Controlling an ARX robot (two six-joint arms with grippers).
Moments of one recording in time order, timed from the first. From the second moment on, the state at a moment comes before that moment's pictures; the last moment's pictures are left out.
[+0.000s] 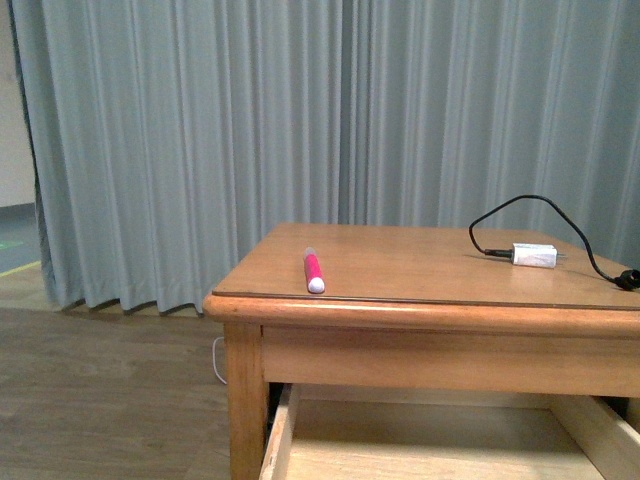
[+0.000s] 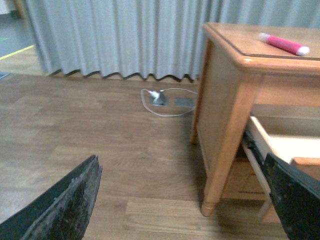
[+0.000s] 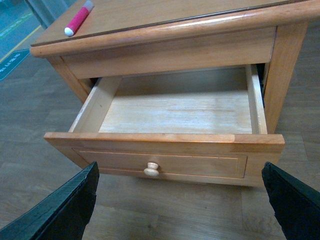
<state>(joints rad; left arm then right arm) -0.02 0.01 0.03 -0.02 -0.04 -0.02 -0.05 0.39 0.41 -0.36 -0.29 0.16</state>
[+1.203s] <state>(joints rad) -0.40 1.83 1.53 -0.09 -0.15 -0.09 -0.06 0.39 0.41 -0.36 -0.29 0.16</state>
